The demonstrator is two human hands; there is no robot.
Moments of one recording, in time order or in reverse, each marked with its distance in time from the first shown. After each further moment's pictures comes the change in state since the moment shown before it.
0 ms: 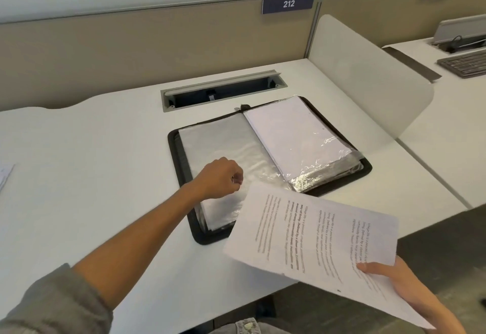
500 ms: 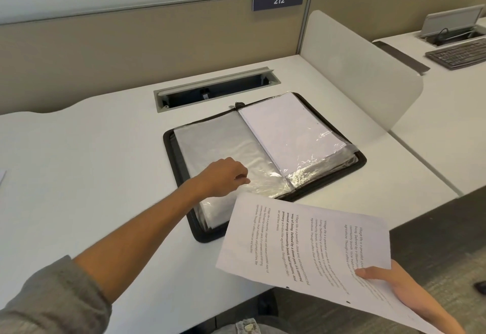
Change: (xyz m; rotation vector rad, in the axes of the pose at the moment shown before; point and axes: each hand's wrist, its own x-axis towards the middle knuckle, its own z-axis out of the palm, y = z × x) left_hand 0.002 0.011 -0.003 0.084 -0.100 0.108; right_hand -0.021 0.010 0.013 0.051 -0.035 0.108
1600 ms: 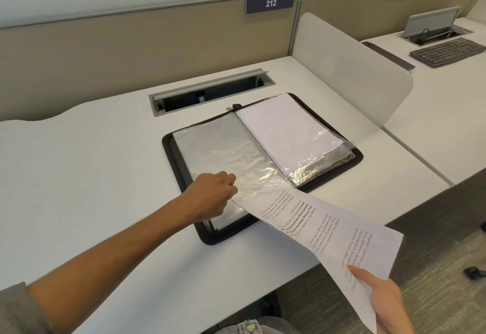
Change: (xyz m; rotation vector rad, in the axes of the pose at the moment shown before) left_hand -0.052 -0.014 0.004 0.510 0.040 0.211; right_hand -0.021 0.020 0.086 0.417 0.617 -0.019
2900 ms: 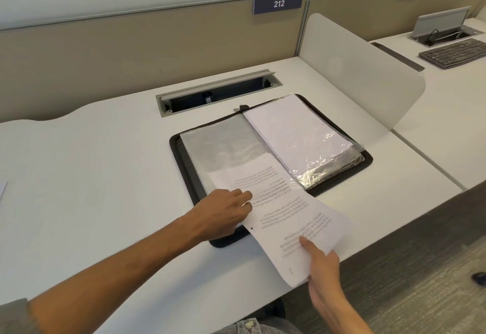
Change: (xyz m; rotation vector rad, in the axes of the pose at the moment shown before) left_hand -0.021 0.014 0.008 0.069 0.217 0.231; right_hand 0.006 0.034 0.102 0.120 -0.147 -0.095
